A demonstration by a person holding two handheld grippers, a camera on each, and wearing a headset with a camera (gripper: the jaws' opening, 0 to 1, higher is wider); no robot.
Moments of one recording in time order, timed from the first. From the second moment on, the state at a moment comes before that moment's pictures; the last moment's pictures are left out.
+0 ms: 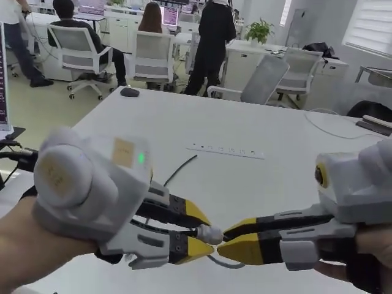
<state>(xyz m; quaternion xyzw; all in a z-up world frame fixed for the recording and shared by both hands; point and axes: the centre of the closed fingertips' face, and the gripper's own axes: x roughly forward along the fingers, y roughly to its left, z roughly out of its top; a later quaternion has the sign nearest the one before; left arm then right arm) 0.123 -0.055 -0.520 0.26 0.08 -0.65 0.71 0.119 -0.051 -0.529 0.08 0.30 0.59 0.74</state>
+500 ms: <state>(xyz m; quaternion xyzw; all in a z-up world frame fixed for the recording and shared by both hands) 0.114 -0.057 -0.523 0.27 0.07 -0.67 0.69 0.106 -0.037 -0.520 0.15 0.32 0.65 0.67</state>
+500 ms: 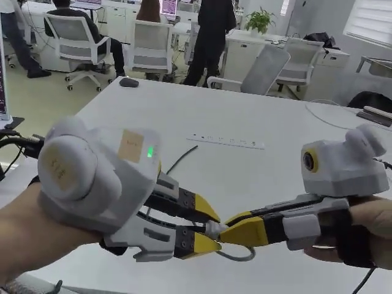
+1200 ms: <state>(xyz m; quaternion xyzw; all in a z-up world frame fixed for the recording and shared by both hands) 0.123 -0.045 -0.560 0.36 0.16 -0.62 0.68 0.113 -0.036 -0.552 -0.03 0.34 0.63 0.70</state>
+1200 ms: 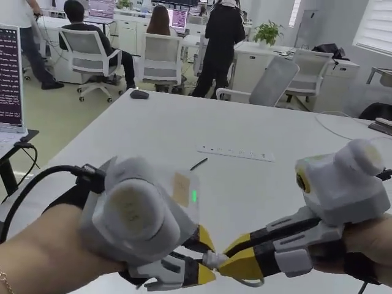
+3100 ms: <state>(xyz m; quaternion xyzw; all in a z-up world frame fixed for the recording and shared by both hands) 0.139 -0.039 -0.553 0.30 0.21 -0.62 0.70 0.140 -0.046 -0.546 -0.18 0.25 0.57 0.76</state>
